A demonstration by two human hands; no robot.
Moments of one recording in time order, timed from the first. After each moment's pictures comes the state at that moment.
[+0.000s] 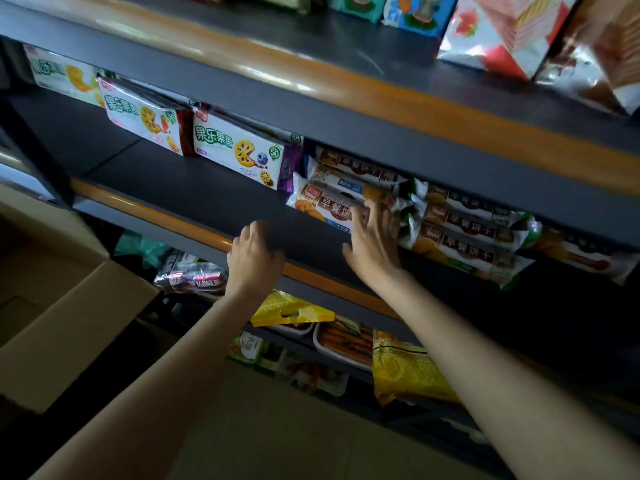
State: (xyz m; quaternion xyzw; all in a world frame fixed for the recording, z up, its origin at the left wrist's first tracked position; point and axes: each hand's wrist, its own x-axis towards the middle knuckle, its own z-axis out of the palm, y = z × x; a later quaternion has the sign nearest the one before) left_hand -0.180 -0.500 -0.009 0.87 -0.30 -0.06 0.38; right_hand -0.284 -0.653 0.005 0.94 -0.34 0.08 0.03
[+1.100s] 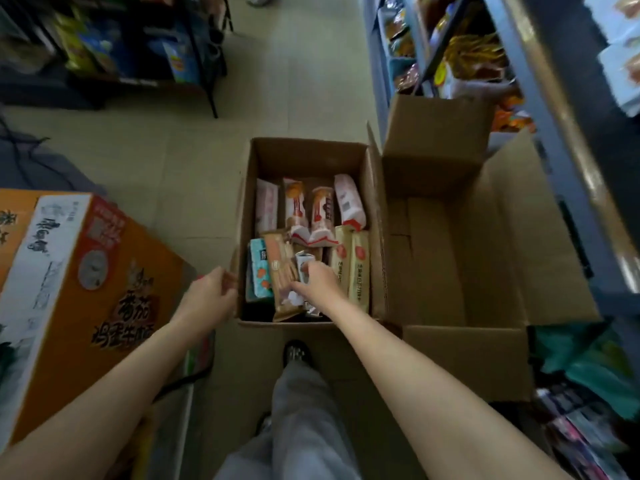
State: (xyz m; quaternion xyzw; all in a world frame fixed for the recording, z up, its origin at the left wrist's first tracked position) left_hand -0.012 0.159 -0.095 0.87 0.32 -0.17 0.33; right_hand 0.085 0.003 -0.142 0.89 0.11 -0.36 -0.27
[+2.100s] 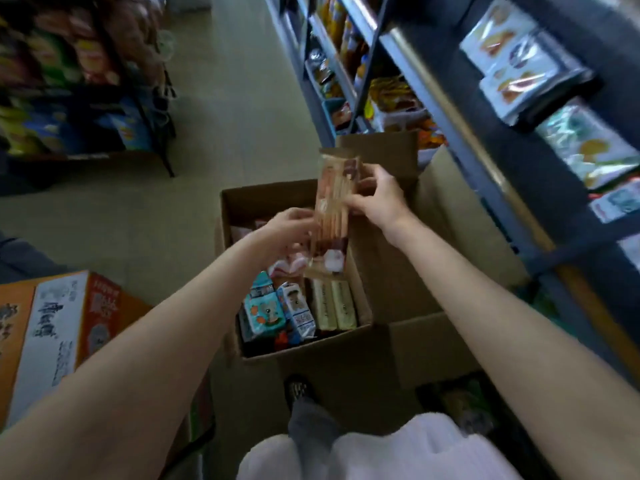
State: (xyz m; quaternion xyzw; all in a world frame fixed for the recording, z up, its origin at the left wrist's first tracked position) left_hand 0.110 0.108 0.027 0.70 0.16 -0.24 0.65; right_hand 0.162 -0.052 0.047 0.87 -0.01 -0.06 -0.50
